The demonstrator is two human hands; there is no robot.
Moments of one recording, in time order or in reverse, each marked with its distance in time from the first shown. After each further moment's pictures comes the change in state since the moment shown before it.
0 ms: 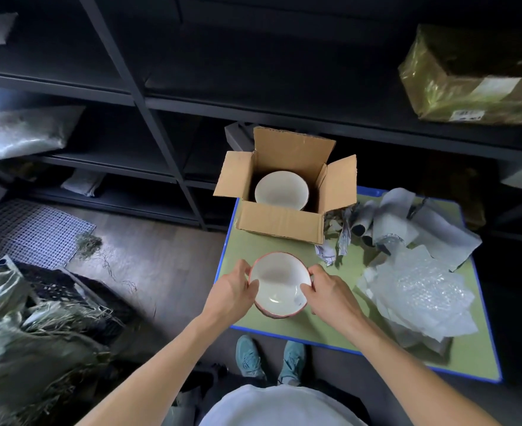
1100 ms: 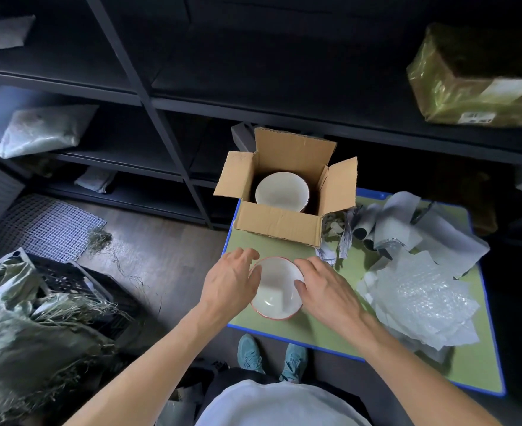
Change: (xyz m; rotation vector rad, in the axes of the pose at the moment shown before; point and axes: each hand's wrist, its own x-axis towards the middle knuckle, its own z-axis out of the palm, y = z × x) left_hand -0.001 0.026 -0.011 0.283 0.306 0.196; right_hand 0.003 0.002 -0.014 -0.191 0.129 -0.341
